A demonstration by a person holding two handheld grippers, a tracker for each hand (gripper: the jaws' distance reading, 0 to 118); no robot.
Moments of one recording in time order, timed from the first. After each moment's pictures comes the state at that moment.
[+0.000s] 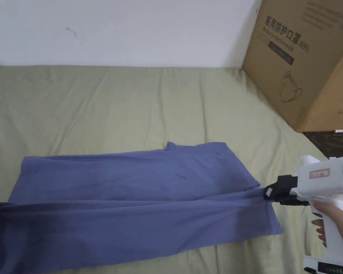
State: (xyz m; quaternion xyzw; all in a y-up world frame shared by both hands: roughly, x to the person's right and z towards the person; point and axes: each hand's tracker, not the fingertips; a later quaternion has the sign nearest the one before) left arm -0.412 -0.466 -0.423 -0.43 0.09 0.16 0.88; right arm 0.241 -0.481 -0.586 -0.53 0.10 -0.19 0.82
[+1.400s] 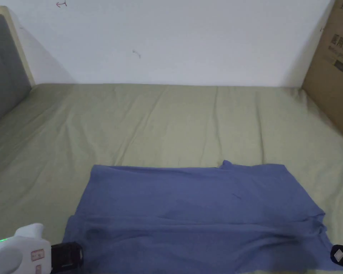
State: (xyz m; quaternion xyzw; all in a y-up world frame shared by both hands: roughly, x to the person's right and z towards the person) left arm -0.415 -0.567 -0.367 -0.51 0.16 0.20 0.82; right arm 0.206 -0.455 -0.457 -0.43 0.13 -0.15 0.88
